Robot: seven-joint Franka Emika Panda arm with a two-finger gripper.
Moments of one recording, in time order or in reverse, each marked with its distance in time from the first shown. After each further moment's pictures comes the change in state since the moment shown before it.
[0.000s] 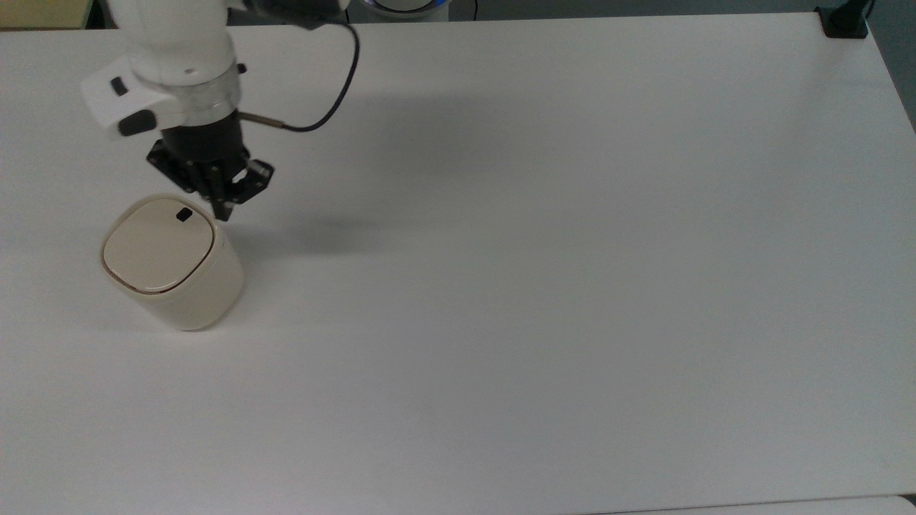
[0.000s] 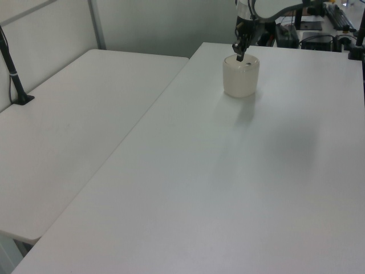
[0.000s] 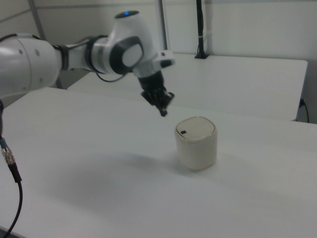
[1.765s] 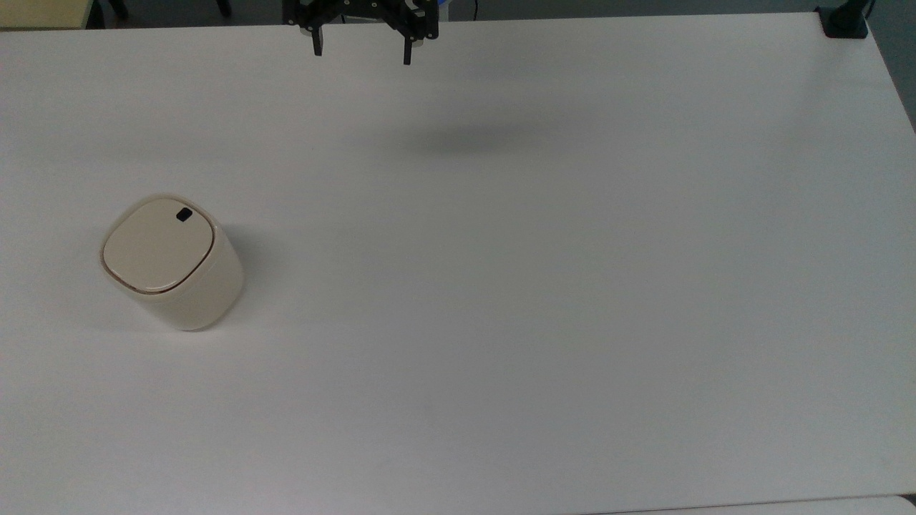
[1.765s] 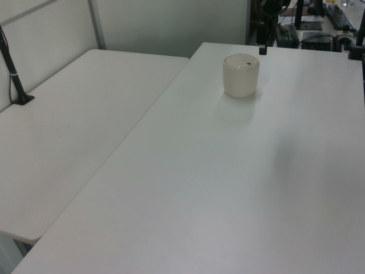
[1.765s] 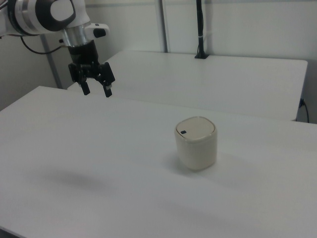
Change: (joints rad) arm 0.246 -0.287 -0.007 -0.059 0.001 -0.439 0.048
